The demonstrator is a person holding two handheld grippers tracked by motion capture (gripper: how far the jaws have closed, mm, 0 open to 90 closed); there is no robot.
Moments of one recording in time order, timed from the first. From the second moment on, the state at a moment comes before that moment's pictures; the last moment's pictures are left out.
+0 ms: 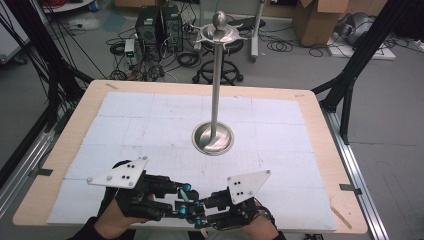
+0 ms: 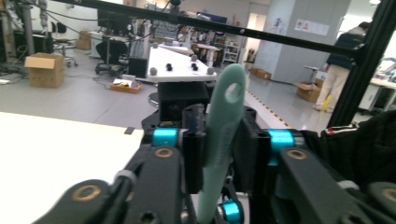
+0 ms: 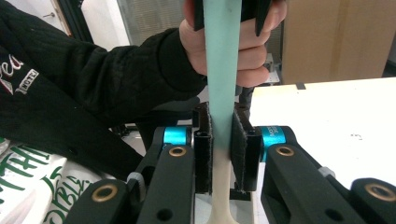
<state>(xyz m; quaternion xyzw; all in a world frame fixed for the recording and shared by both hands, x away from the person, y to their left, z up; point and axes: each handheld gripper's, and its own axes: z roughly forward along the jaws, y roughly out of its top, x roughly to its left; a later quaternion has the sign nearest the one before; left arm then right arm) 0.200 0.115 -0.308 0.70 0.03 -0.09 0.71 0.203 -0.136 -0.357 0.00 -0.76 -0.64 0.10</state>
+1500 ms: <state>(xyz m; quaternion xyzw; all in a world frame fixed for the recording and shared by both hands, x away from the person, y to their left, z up) 0.204 0.106 -0.296 0.71 0.23 0.09 0.66 0.203 -0.133 -0.359 -0.16 -0.77 -0.62 -0.08</state>
